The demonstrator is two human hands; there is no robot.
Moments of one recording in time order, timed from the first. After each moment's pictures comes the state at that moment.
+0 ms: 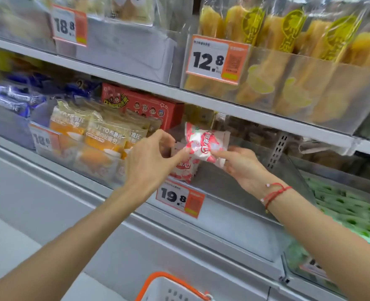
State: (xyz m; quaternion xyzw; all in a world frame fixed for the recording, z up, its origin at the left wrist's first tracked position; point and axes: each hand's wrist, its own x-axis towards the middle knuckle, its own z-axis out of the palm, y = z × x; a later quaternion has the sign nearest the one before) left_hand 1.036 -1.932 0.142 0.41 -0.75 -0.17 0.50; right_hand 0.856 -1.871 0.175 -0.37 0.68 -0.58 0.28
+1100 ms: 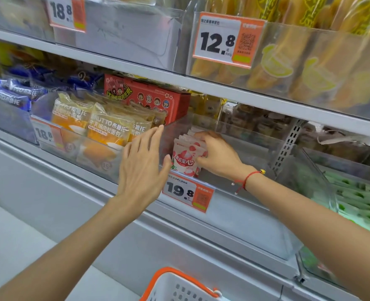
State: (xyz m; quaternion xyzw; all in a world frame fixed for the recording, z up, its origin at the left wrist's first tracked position) left_hand 1.044 -1.955 0.092 0.42 -0.79 0.02 0.44; right_hand 0.851 -1.937 0.139 -0.67 0.71 -0.18 -0.11
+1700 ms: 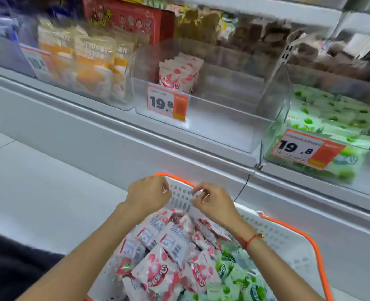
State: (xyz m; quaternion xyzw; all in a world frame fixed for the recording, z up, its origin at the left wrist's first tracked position) left_hand 1.058 -1.800 -0.030 0.48 -0.86 -0.18 0.05; right_hand 0.892 -1.704 -0.045 -0.55 0.77 -0.27 0.20
